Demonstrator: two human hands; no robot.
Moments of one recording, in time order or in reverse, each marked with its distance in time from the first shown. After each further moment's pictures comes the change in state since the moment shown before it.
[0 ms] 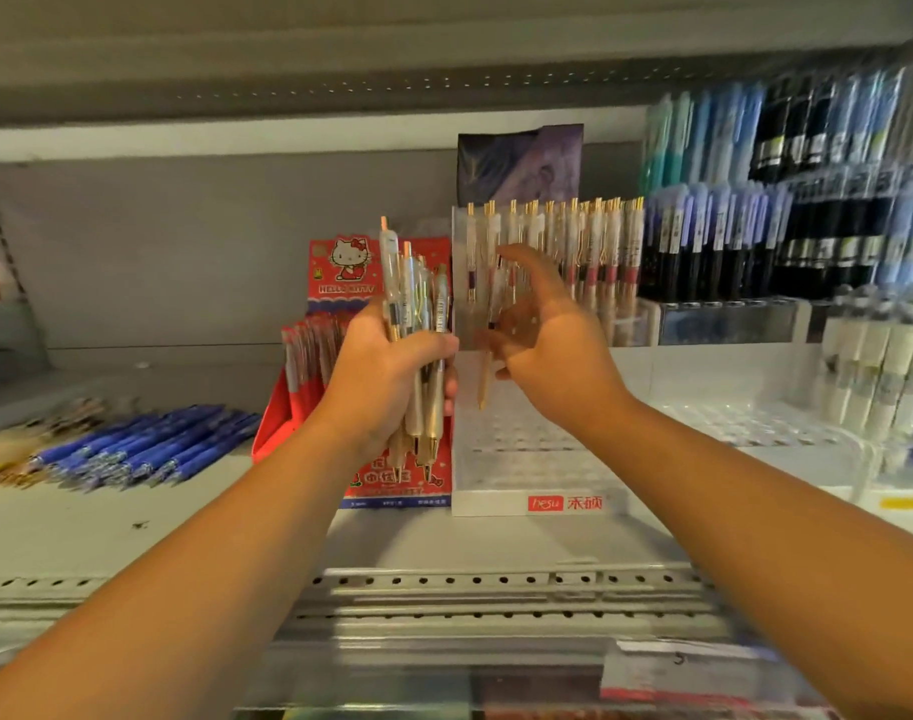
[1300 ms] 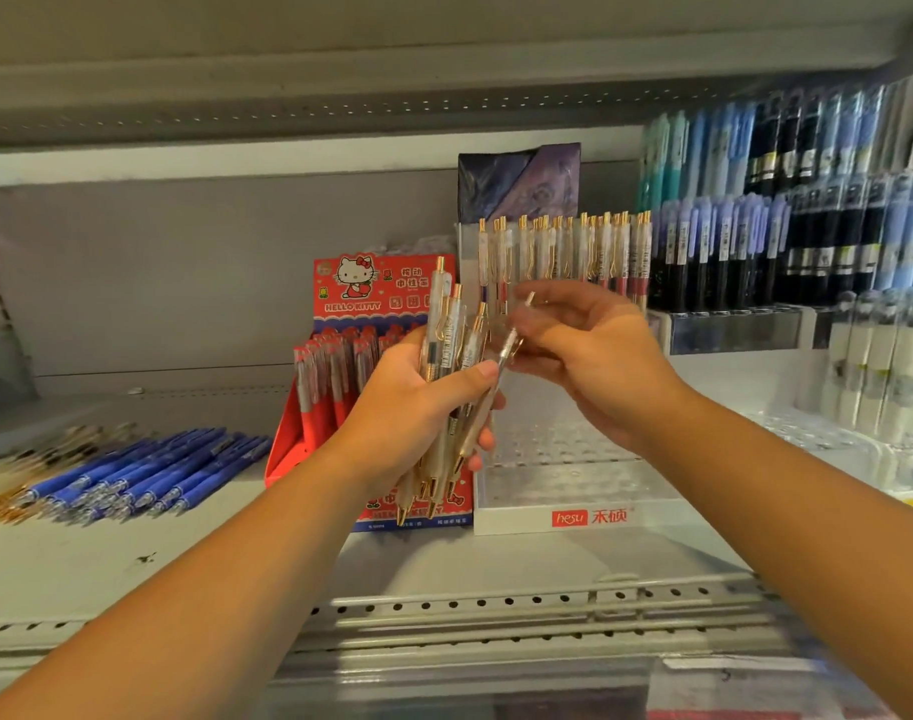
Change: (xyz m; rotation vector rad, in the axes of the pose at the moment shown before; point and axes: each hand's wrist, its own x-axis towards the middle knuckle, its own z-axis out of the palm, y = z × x) left_hand -0.008 -0.001 -0.007 0.018 -0.234 -0.105; right_hand -0.003 -0.025 -0.017 0.775 0.001 0.331
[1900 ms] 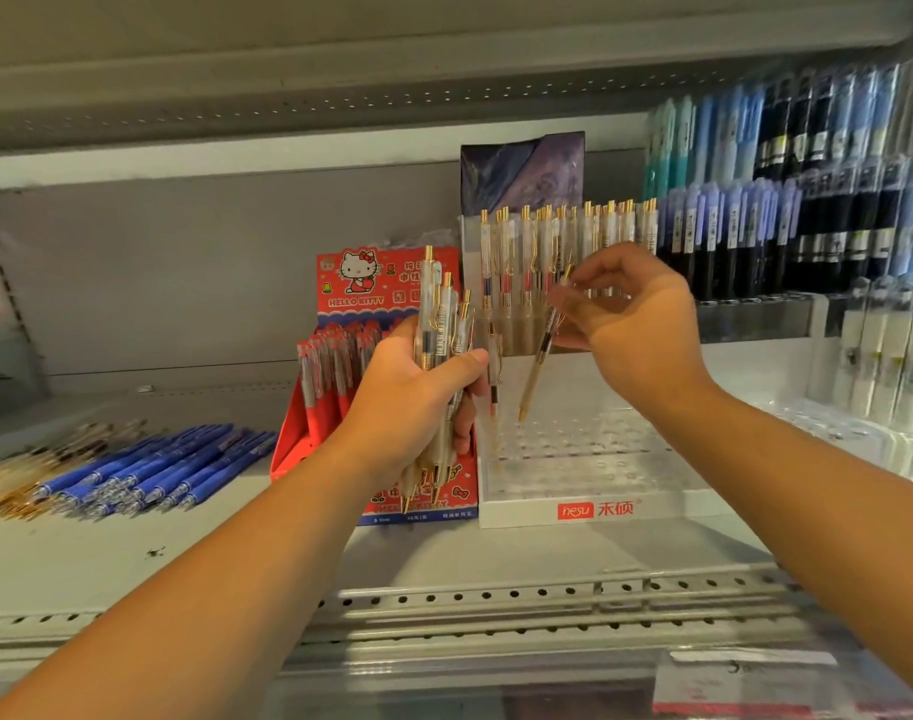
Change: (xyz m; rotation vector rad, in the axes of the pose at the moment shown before) left_hand 0.003 -0.003 0.001 0.098 0.148 0.044; right_hand 0.008 0.000 -0.022 -0.408 0.218 -0.274
